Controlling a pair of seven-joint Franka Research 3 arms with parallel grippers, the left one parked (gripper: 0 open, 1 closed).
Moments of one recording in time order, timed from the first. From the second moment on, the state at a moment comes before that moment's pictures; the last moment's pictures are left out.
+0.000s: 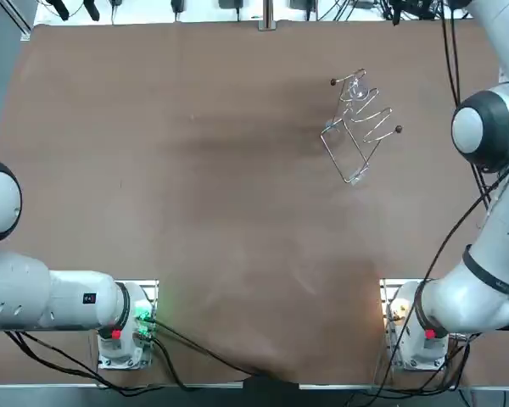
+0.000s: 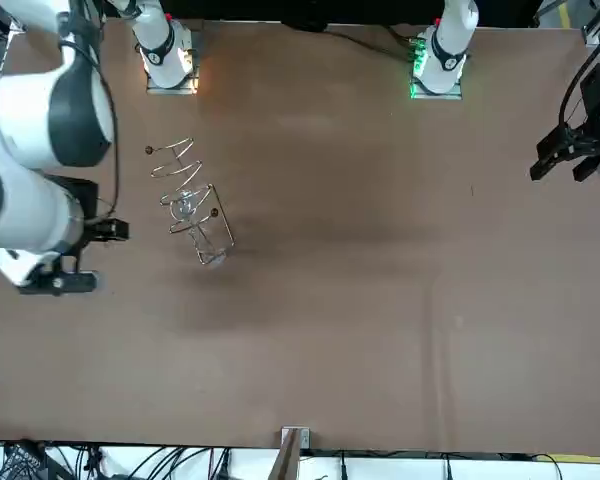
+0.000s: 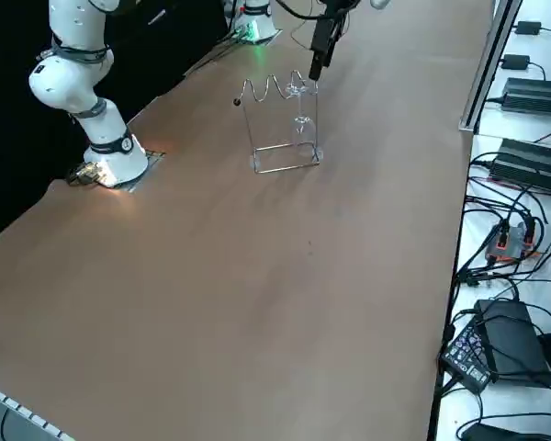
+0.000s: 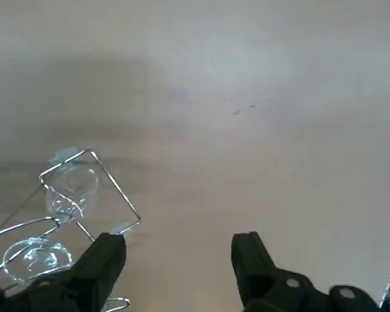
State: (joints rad) arm 0.13 0.60 0.07 -0.87 -0.20 1.26 0.15
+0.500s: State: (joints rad) arm 0.06 0.57 0.08 -0.87 -0.16 1.31 0.15
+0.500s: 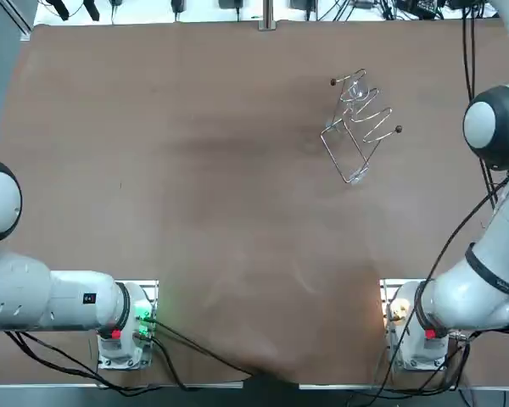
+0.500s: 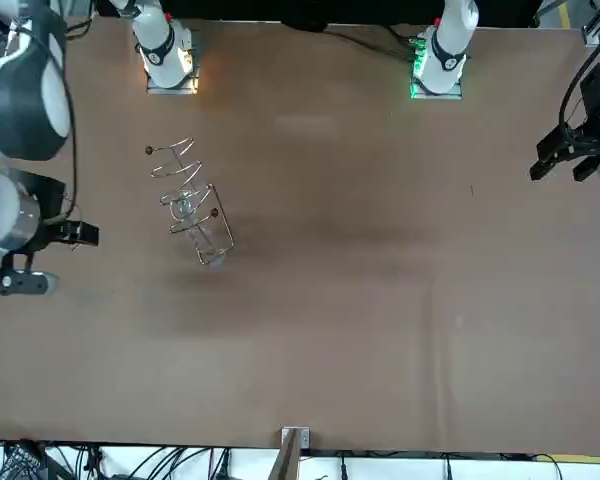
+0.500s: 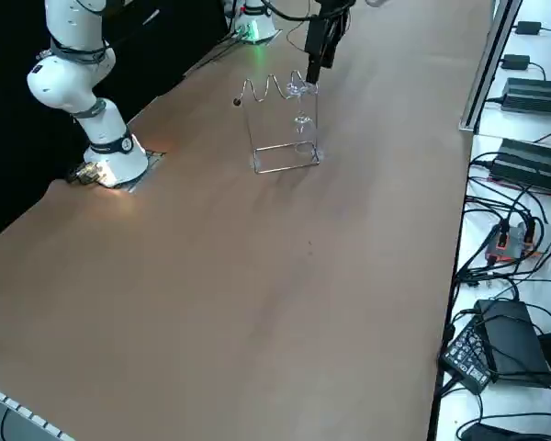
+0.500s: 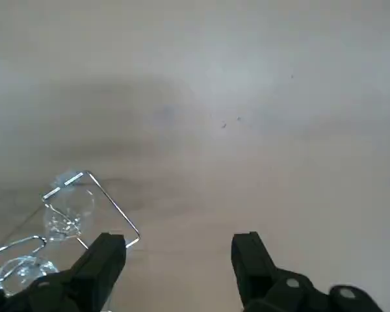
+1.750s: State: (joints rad) arm -0.04 0.14 -0.05 -1.39 0.06 1.45 0.15
